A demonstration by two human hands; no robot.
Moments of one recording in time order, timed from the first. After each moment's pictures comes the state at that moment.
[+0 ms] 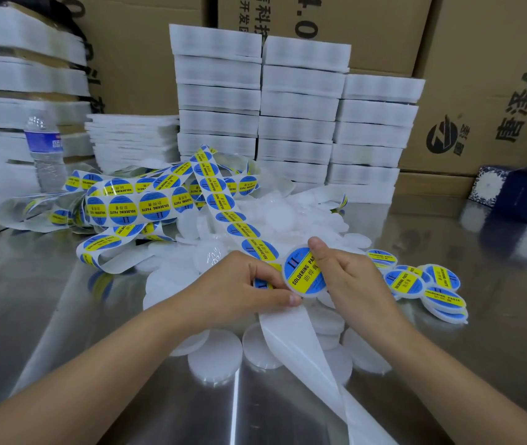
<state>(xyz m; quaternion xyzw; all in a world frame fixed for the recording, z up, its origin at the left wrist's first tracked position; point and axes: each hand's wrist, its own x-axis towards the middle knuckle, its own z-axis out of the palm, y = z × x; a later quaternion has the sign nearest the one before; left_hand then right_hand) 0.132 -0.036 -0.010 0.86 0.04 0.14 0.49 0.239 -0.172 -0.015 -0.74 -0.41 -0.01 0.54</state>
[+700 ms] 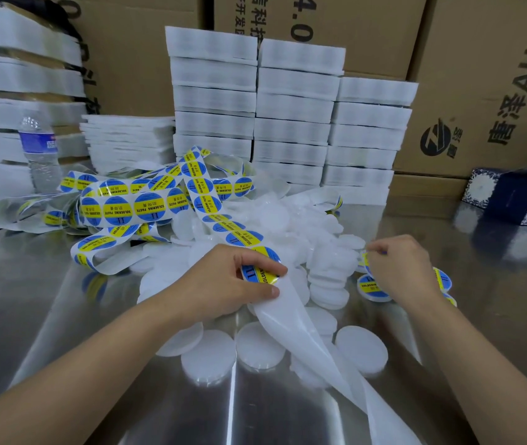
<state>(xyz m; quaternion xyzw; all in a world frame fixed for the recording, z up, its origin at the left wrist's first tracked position) 0.136 -0.027 -0.011 0.84 0.09 0.18 0.50 0.322 -0.200 -0.013 -0.91 -0.21 -0.15 0.33</state>
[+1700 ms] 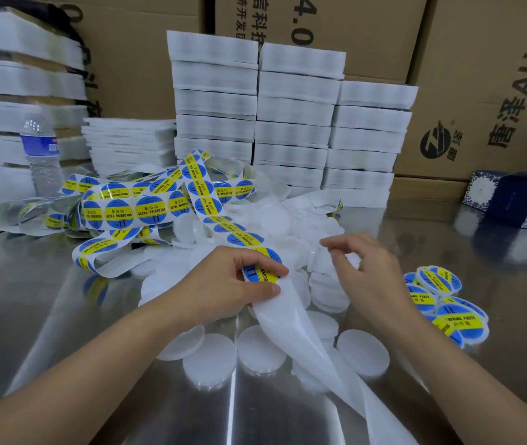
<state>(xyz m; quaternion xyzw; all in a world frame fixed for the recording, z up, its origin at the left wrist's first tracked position) 0.135 -0.029 -0.009 0.82 0.08 0.20 0.53 0.275 -0.182 -0.017 -0.78 -0.39 -0.19 0.45</state>
